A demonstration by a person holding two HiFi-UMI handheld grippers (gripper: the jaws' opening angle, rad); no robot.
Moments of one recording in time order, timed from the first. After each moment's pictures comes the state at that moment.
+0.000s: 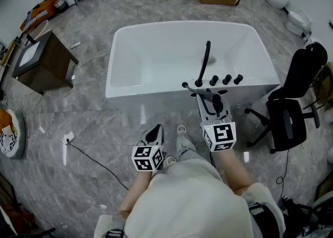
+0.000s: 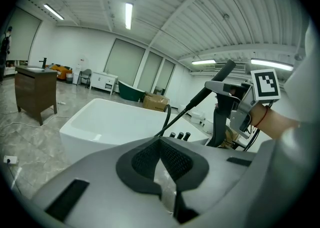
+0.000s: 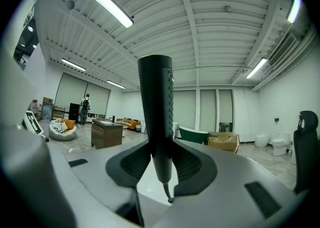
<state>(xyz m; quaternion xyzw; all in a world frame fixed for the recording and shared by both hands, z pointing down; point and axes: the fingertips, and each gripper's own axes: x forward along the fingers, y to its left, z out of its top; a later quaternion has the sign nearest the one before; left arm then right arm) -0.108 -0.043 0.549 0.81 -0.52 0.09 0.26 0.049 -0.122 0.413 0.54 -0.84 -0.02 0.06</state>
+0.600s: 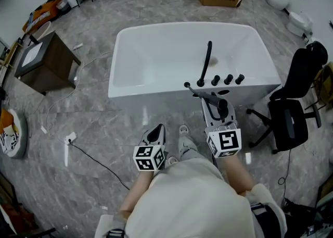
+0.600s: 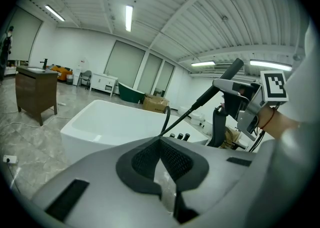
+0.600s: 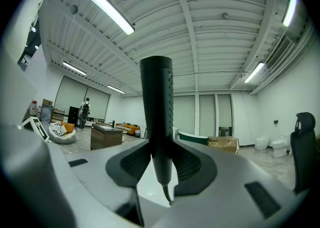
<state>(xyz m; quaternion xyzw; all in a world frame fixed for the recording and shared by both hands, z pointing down) -0.114 -0.031 0.547 0.81 -0.53 0.08 0.25 0.050 -0.087 0.397 0.55 -0.84 -0.03 0.03</state>
